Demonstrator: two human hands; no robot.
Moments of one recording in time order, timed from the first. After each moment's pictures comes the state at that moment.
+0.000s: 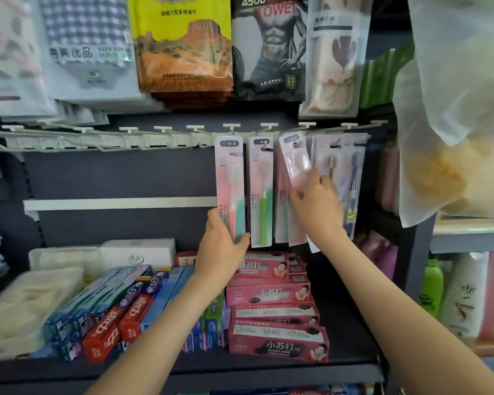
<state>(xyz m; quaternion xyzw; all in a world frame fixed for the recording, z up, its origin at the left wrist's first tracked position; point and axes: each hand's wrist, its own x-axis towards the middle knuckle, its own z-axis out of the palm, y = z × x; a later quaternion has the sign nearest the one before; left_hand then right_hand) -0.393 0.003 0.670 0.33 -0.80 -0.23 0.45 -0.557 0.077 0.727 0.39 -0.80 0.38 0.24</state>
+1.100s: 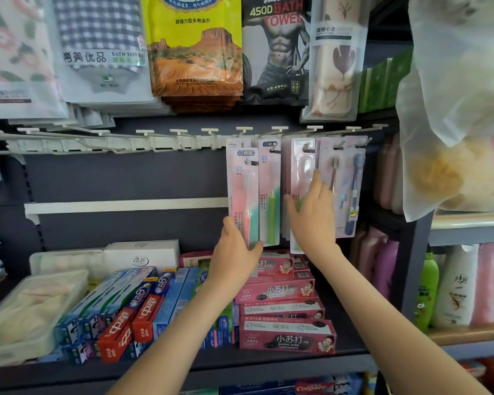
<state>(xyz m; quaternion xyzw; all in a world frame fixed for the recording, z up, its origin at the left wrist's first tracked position) -0.380 0.009 0.664 0.32 -0.83 -0.21 0.41 -0.515 0.073 0.704 0.38 -0.74 0.47 0.28</state>
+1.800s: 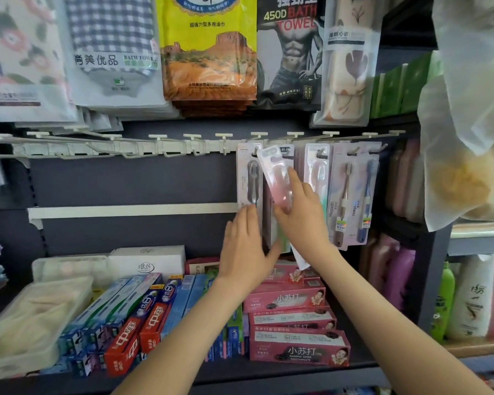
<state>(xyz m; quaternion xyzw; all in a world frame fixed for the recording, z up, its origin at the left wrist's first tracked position) -0.387 -0.016 0.667 0.23 -0.88 -0.04 0.42 -0.488 0.052 0.718 0.47 -0.71 0.46 0.23</state>
